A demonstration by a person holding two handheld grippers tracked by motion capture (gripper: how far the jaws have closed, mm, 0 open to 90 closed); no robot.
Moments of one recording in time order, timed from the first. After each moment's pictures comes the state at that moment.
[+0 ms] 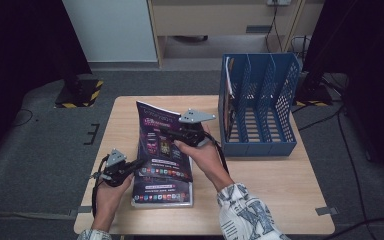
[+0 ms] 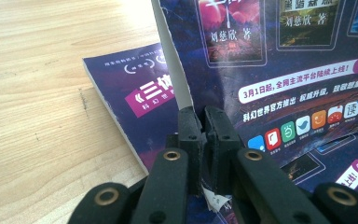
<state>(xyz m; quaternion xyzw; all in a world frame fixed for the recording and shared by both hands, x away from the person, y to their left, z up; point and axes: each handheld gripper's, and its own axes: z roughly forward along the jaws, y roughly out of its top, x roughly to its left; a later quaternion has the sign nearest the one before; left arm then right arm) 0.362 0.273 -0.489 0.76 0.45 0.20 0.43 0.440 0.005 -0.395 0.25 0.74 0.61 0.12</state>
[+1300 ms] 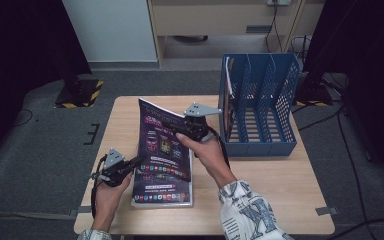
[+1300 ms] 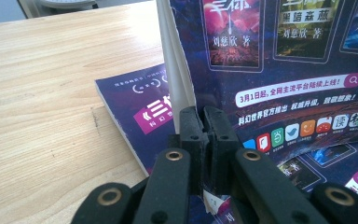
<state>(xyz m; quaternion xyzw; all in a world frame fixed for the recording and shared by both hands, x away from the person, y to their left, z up) 0.358 0.273 -0.483 0.75 0.44 0.23 0.45 0.443 -0.004 -0.376 0.25 0.73 0.63 0.10</state>
